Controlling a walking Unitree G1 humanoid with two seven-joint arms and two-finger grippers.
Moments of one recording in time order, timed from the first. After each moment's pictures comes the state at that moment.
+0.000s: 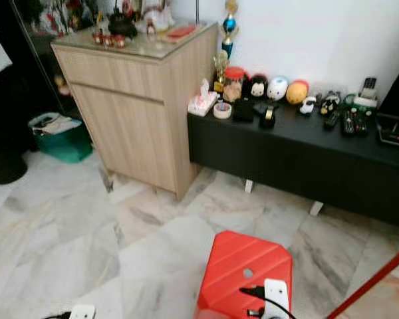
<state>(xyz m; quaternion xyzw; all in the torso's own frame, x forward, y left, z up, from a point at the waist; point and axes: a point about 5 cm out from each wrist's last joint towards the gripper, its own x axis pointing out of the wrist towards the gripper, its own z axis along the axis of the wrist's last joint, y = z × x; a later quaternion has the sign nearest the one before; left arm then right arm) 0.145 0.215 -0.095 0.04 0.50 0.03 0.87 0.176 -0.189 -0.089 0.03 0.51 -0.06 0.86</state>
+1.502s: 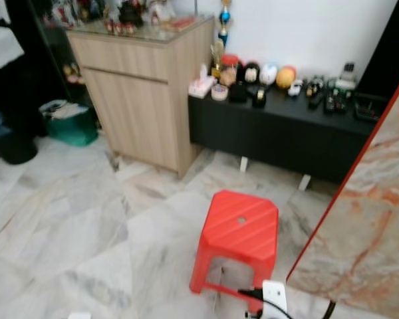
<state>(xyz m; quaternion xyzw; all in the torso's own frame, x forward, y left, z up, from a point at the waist) 0.132 0.220 -0.099 0.04 0.52 0.04 0.85 0.183 -0.188 -0.086 0.02 0.50 -0.06 0.86</state>
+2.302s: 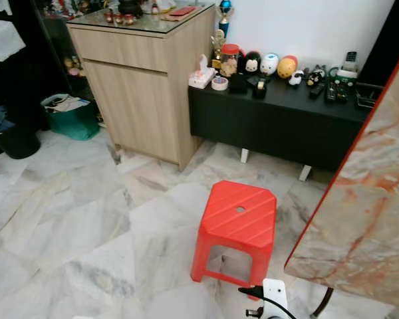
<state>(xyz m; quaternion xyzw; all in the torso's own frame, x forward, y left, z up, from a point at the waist) 0.126 0.214 -0.103 0.08 0.53 0.03 0.84 0.178 -0.189 -0.088 0.02 0.51 -0.06 0.86</state>
